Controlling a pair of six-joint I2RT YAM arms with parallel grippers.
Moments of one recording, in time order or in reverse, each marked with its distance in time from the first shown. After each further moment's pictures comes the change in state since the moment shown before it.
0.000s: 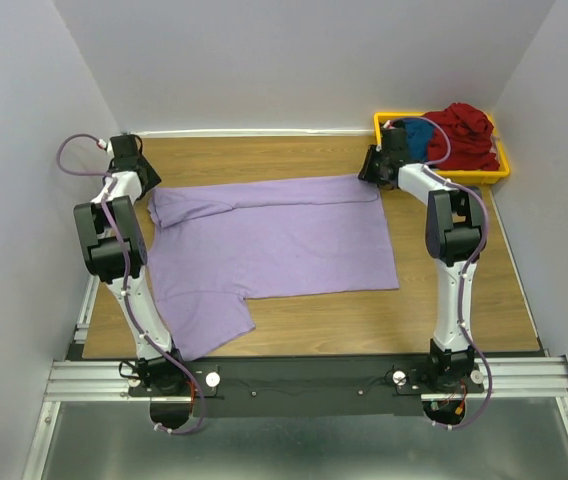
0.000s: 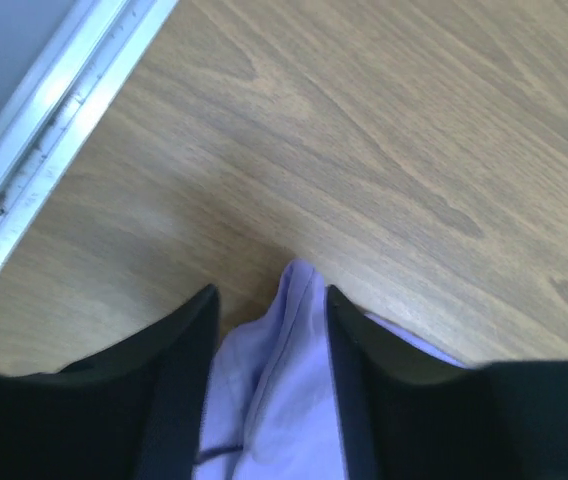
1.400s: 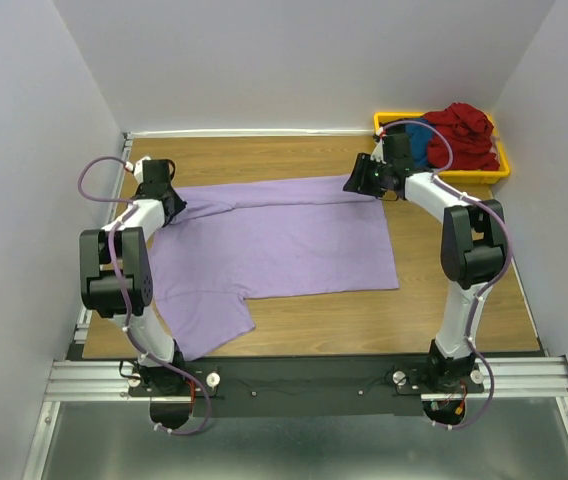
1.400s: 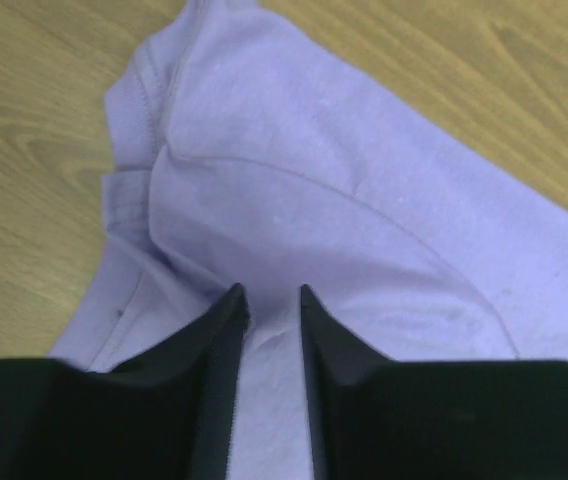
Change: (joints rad) left arm -0.179 -0.381 -0.481 0.076 -0.062 -0.123; right arm 0.055 -0.289 -0.273 -0.036 -0.230 -0.003
